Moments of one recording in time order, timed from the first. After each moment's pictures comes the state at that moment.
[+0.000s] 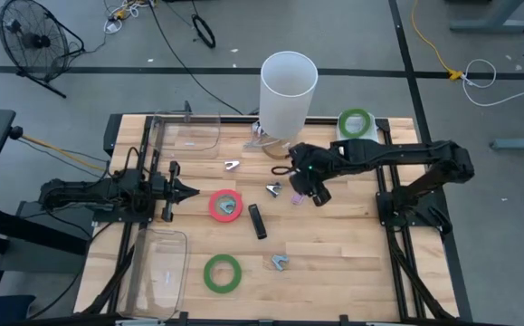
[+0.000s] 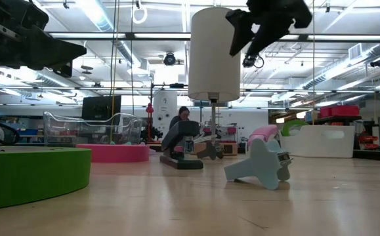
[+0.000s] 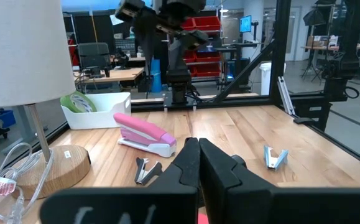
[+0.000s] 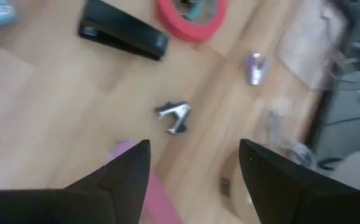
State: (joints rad) left arm 0.00 0.01 0.01 0.05 0.00 0.04; right arm -0.03 1.49 1.38 -0.90 0.08 -0.66
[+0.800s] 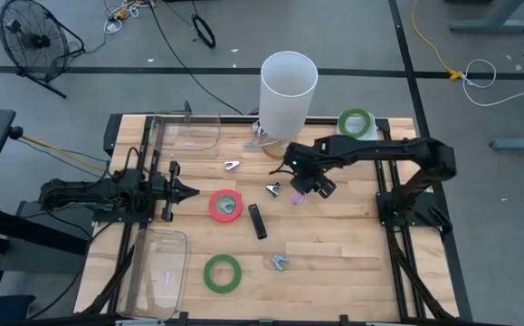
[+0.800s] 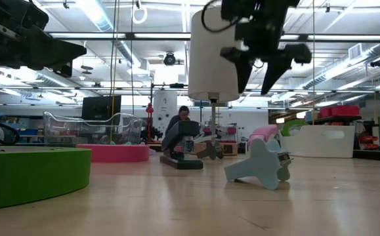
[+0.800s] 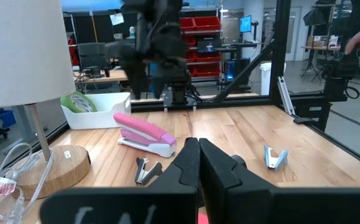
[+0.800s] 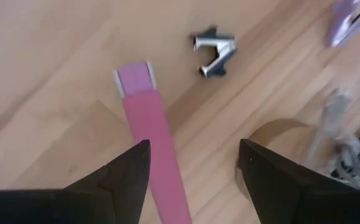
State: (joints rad) left arm 0.00 0.01 0.01 0.05 0.00 0.04; right arm -0.15 1.64 1.37 -1.02 0.06 -1.00
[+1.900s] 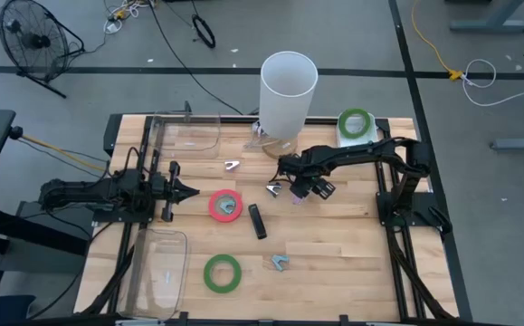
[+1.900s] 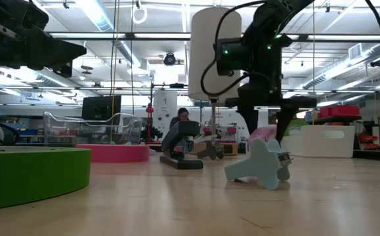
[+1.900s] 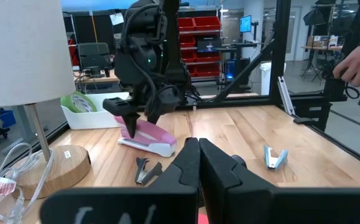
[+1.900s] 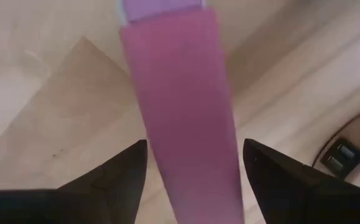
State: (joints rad) left arm 0.00 0.01 0.01 0.05 0.00 0.04; right arm -0.19 1.82 1.21 -0.92 0.19 -1.01
